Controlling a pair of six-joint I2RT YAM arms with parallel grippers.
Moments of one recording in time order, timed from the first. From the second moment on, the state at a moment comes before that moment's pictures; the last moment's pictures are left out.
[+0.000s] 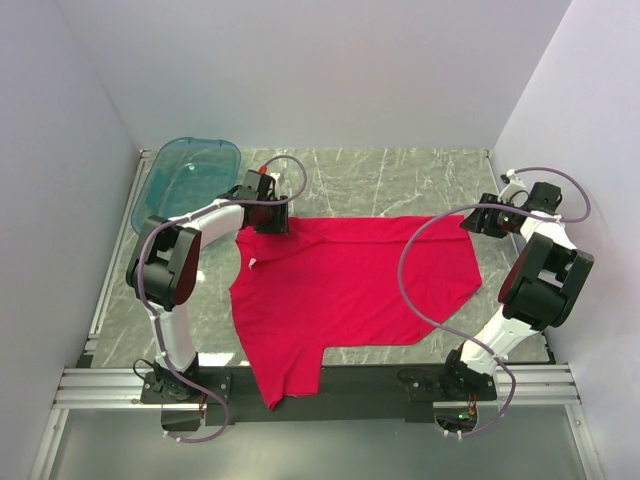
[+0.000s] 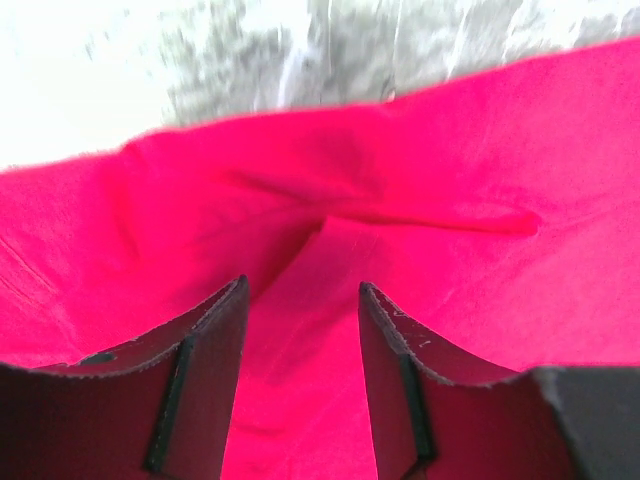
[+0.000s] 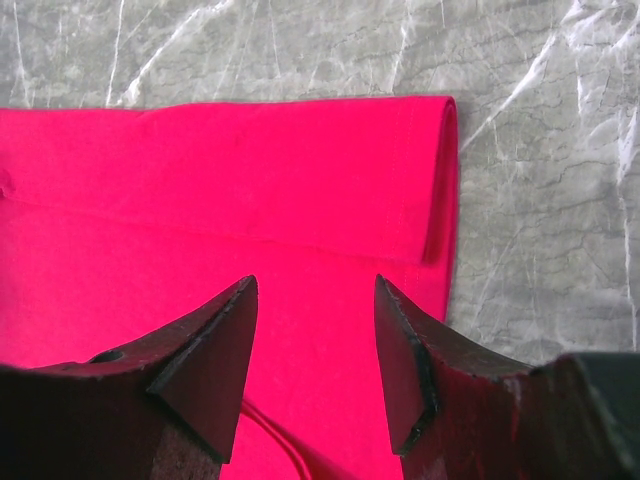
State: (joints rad) left arm -0.38 1.91 1.27 -0.29 0.15 -0.31; right arm -0.52 1.75 1.17 -0.41 -0.72 -0.21
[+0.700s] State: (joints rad) left arm -0.39 1.96 1.33 -0.37 0.15 -0.25; right arm -0.54 1.75 1.17 -0.41 -0.74 -0.20
